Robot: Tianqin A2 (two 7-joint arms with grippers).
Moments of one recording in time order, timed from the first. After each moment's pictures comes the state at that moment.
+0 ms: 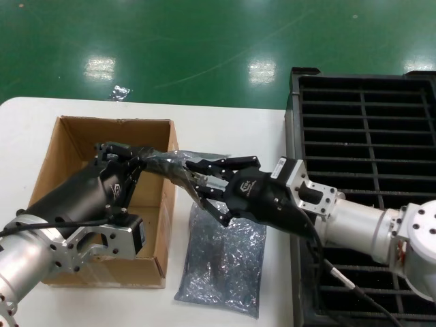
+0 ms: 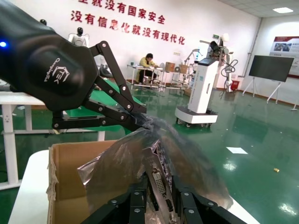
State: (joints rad) left arm -0.20 -0.44 1.57 -2.00 -0.67 0.68 0.07; right arm 0.72 0.24 -2.02 1.13 1.70 -0.77 -0.07
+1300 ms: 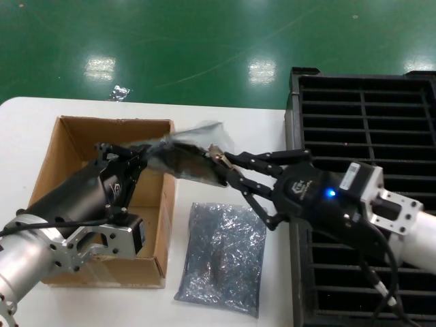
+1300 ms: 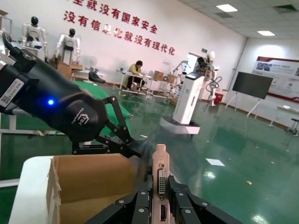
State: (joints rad) left arm -0.20 -0.44 1.57 -2.00 -0.67 0.68 0.07; right arm 0.52 0.49 -1.93 1.62 1.65 -0.71 0.16
